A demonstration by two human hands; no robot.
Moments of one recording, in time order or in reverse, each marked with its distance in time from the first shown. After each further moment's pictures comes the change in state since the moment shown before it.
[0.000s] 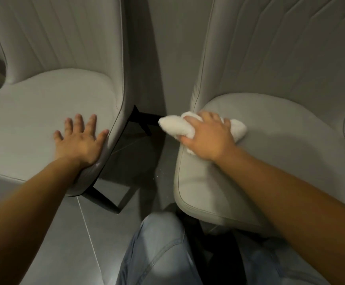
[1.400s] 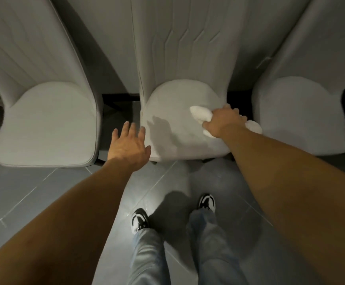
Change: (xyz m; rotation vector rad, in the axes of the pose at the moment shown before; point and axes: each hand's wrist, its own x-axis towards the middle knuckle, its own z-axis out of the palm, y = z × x) left_hand -0.208 0.195 -0.294 0.203 -0.348 0.571; right_hand -0.169 0.090 -0.326 0.068 -0.568 0.695
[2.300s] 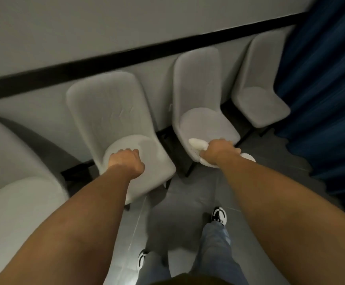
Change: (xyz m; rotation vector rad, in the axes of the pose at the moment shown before) left_hand -0.078 0.110 -0.257 0.140 -0.062 0.349; right_hand -0.285 0.138 -0.157 0.326 0.000 0.529
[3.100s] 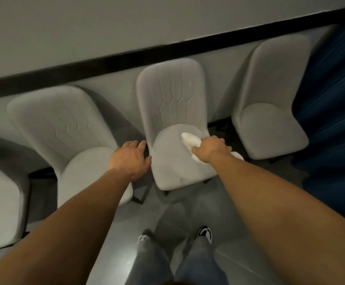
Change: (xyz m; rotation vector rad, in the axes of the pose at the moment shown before) left_hand 0.193 0.352 -0.116 -0.069 0.272 -0.083; right_hand 0.353 0.197 -0.172 0.058 -0.058 -0.300
